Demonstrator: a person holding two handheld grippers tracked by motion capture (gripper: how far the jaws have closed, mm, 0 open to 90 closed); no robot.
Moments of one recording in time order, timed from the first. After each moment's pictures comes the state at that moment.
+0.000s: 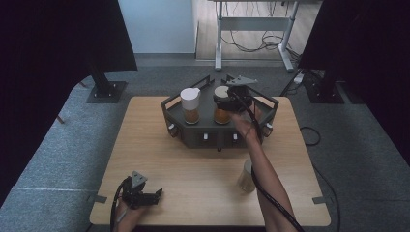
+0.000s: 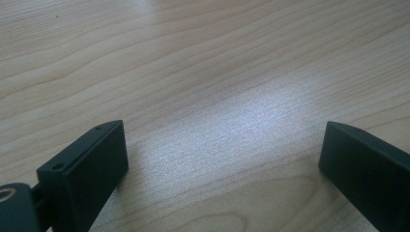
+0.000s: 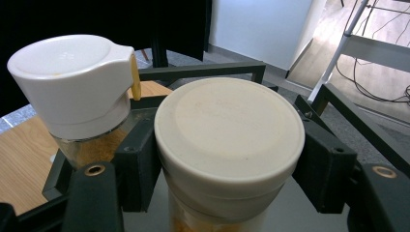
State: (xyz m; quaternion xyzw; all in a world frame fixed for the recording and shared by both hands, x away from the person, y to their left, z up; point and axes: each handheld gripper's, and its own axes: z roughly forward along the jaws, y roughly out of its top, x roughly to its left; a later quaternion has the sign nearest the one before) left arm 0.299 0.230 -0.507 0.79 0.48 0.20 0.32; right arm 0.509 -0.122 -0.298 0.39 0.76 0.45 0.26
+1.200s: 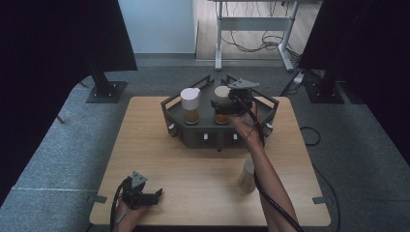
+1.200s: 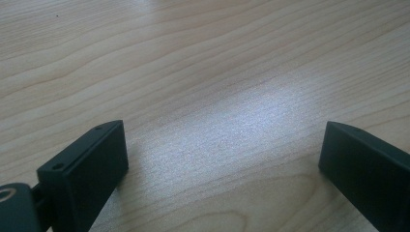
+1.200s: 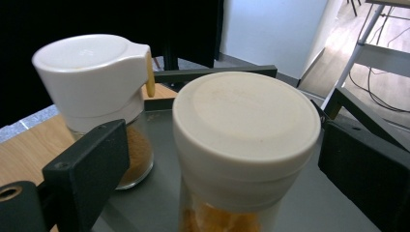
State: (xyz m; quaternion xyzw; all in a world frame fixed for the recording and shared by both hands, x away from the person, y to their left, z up) left arm 0.298 0.230 -0.507 0.79 0.49 0.20 0.33; right arm 0.504 -0.126 -0.304 0.38 0.75 0.48 0.25
